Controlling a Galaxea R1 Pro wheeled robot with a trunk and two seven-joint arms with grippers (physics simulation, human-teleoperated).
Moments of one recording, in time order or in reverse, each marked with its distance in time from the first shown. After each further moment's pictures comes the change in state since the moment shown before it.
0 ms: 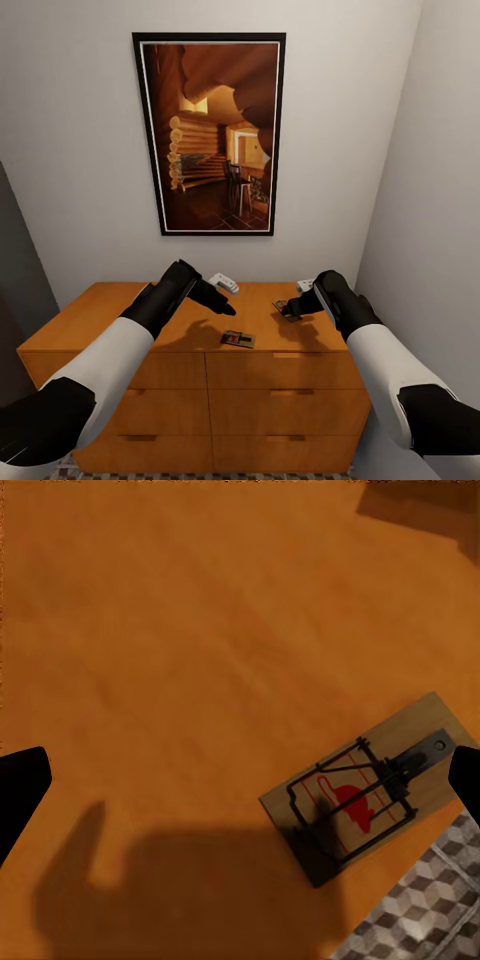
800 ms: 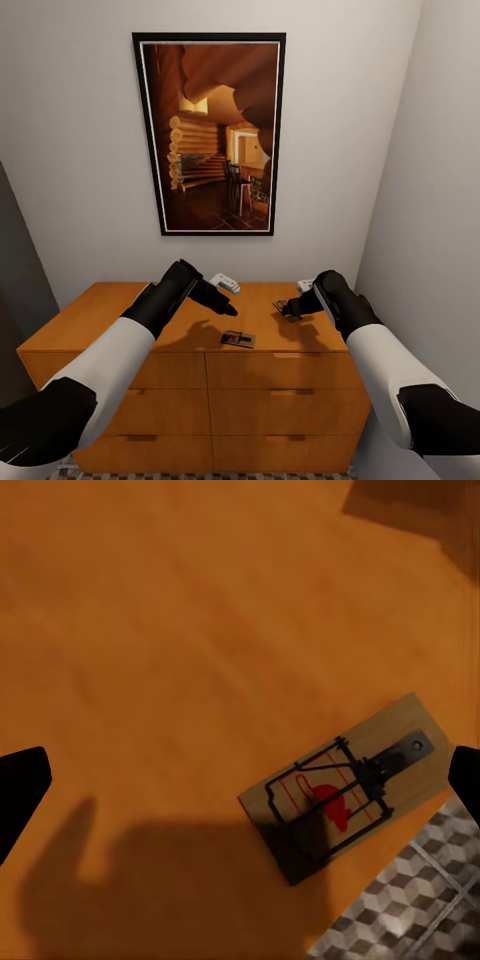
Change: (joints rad) left arm 0.000 -0.007 0.005 0.001 0.015 0.027 -0.003; right arm 0.000 0.002 0.000 0.000 0.004 0.000 -0.001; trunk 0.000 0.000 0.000
